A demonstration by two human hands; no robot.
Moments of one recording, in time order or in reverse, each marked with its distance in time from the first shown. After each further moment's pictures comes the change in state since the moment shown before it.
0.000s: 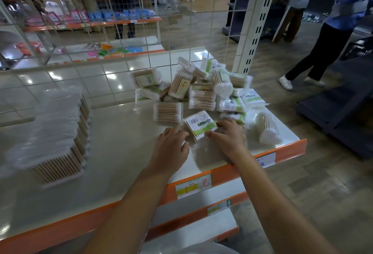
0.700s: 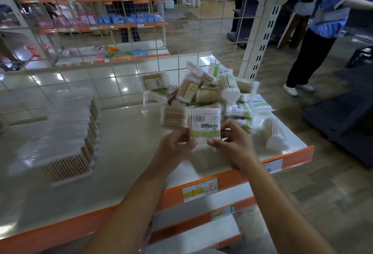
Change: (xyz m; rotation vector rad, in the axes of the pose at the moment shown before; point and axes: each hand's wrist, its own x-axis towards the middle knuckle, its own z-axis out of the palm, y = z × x) left_hand -0.005 0.000 -0.024 -0.983 -0.069 -0.230; right_hand -0.019 0.002 -0.001 0.667 -0.131 -0.168
